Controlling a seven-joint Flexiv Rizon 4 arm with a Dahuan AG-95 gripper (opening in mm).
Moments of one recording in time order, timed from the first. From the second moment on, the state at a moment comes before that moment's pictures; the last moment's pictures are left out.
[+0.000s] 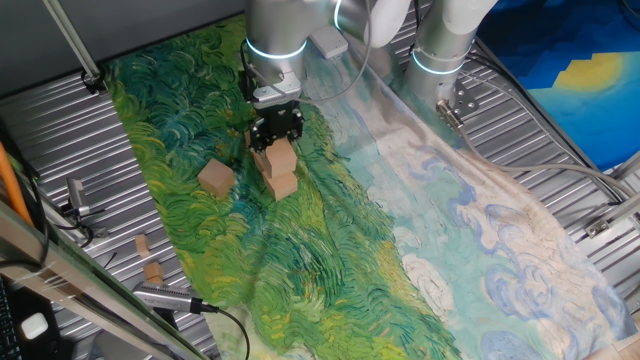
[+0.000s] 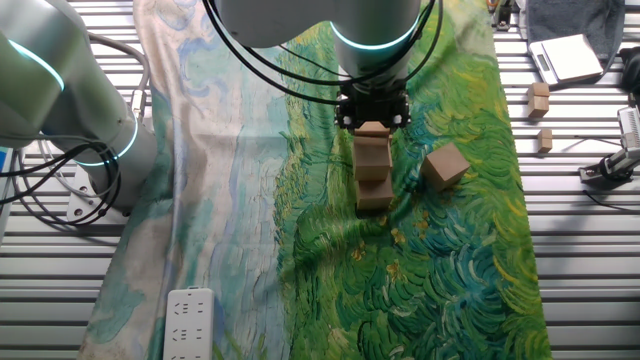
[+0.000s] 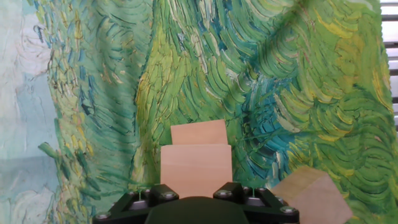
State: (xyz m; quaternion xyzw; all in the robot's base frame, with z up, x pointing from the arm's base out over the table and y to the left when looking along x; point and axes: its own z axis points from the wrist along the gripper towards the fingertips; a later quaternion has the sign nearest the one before) arm 0.451 0.033 0.104 -0.69 0.72 -0.02 0.06
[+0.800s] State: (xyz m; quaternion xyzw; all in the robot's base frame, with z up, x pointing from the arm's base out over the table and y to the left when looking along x) arm 0.452 0.033 0.099 -0.69 0.72 -0.02 0.06
